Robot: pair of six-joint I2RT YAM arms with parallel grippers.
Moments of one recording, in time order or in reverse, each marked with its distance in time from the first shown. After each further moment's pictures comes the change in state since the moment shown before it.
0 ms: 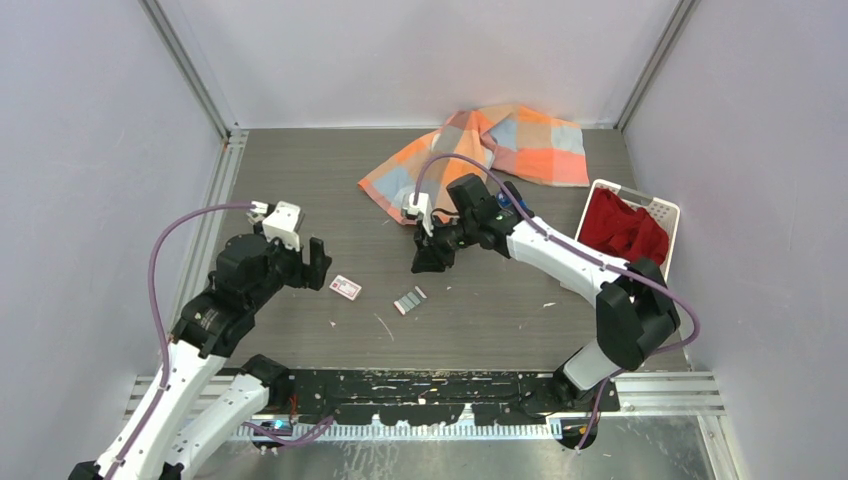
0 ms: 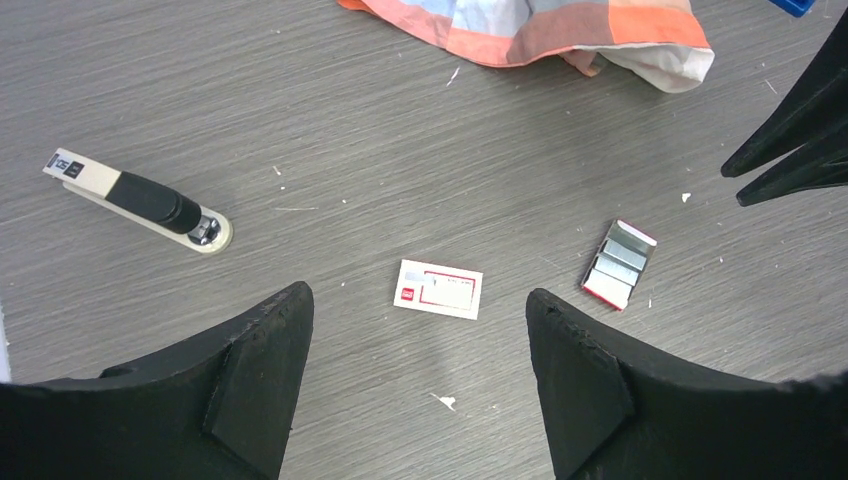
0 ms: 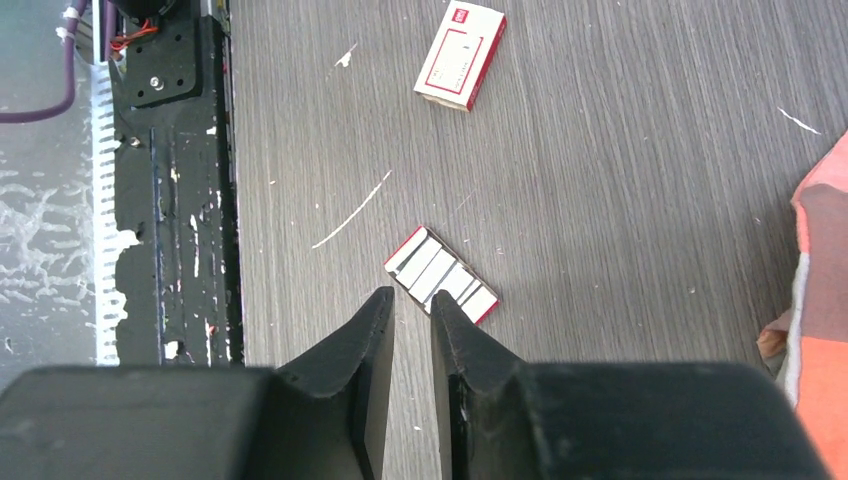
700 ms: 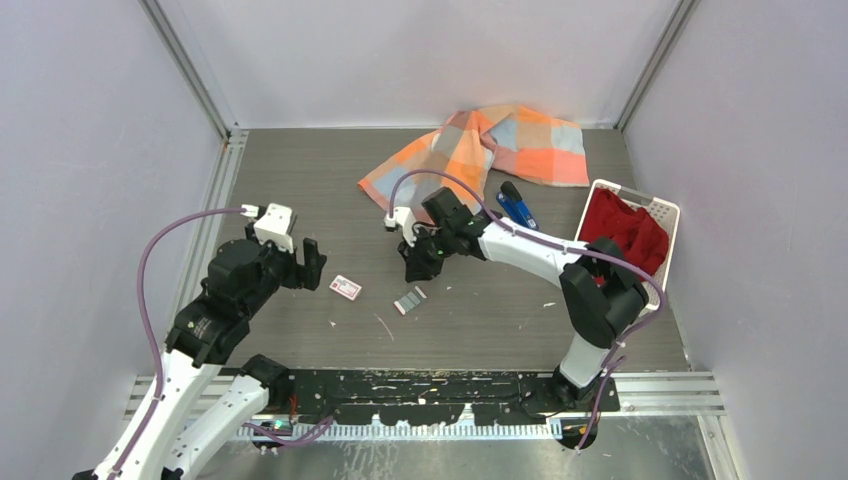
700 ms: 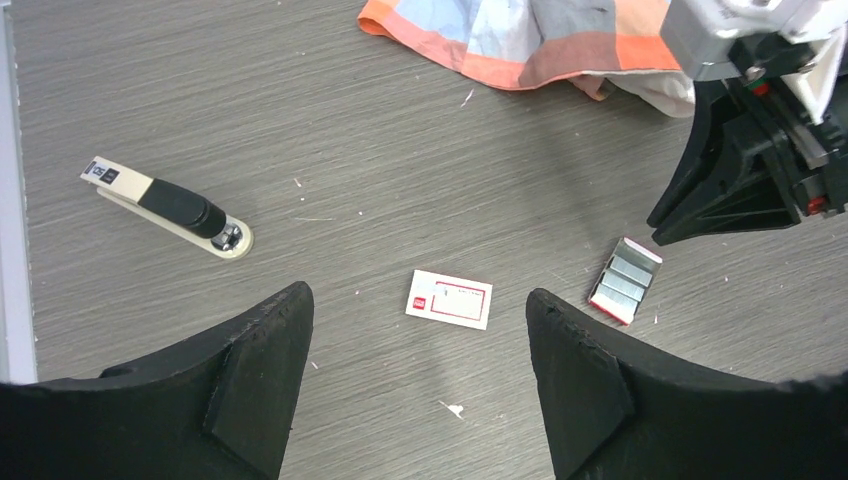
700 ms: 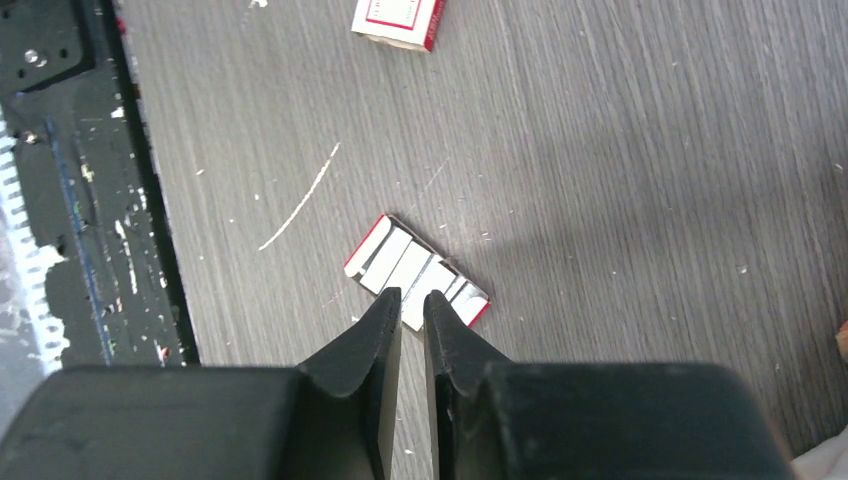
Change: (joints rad) left arm -0.001 -0.044 0.003 -0.002 -0.035 0.000; right arm 0.082 0.171 0.027 0.024 0.183 0.072
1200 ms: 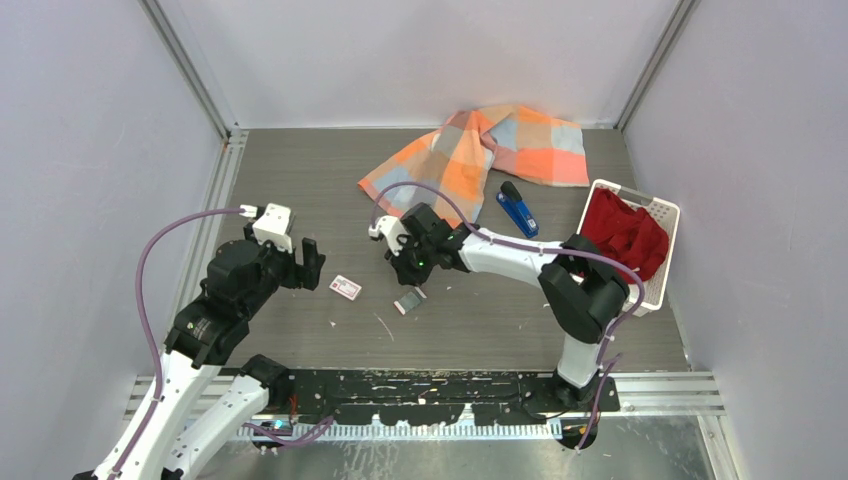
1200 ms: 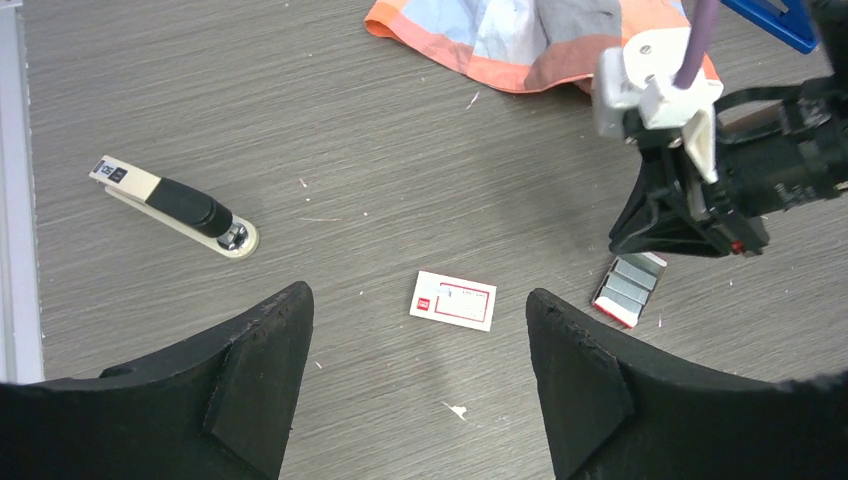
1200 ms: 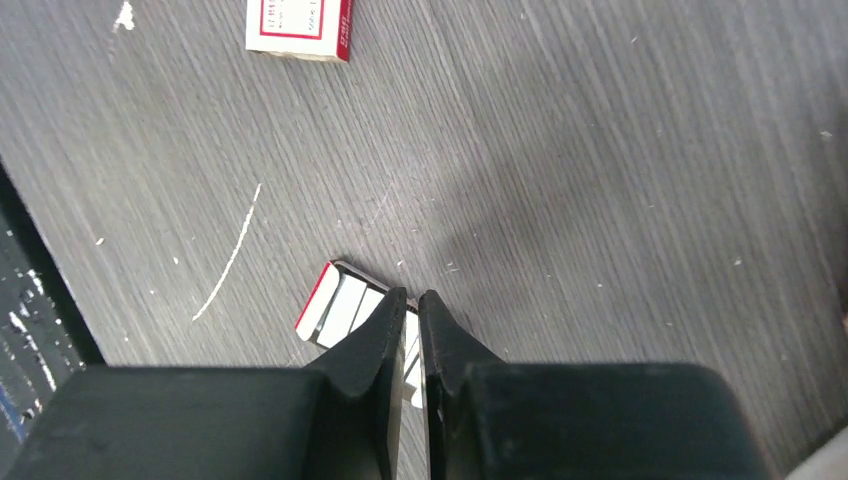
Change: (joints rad) left arm 0.000 -0.003 0.000 0.000 -0.011 0.000; right arm 0.103 0.087 0.000 0.091 0.272 0.130
